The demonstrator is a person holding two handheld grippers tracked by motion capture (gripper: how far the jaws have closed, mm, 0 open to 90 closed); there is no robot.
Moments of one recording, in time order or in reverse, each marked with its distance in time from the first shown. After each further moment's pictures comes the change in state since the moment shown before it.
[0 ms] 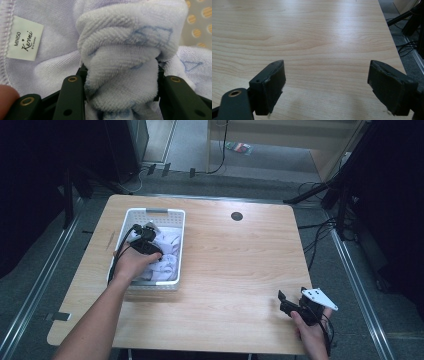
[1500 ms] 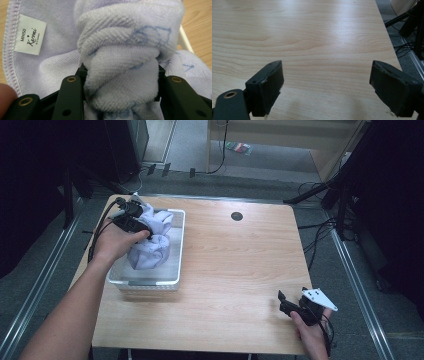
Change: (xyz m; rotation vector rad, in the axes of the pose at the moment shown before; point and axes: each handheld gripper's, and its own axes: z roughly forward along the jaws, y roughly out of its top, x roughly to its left) left arm 0.014 0.026 -0.095 -0.077 0.012 0.025; right arm 0.001 0.000 -0.001 -0.009 -0.014 -0.007
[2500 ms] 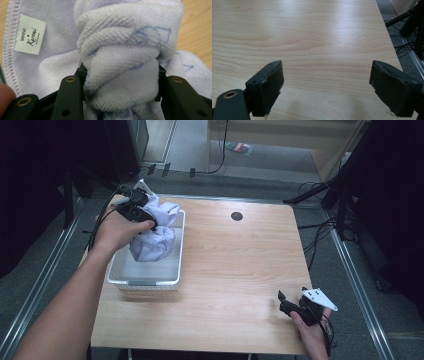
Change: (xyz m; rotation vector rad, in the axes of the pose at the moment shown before) left arm -0.020 0.026 -0.031 -0.002 0.010 0.064; right arm 0.000 0.000 0.000 0.001 0.002 0.000
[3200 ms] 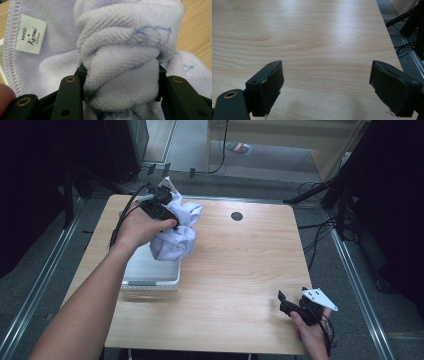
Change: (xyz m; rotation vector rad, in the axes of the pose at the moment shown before) left arm -0.051 0.027 0.001 -0.012 -0.066 0.073; right arm 0.000 0.000 0.000 0.000 0.002 0.004
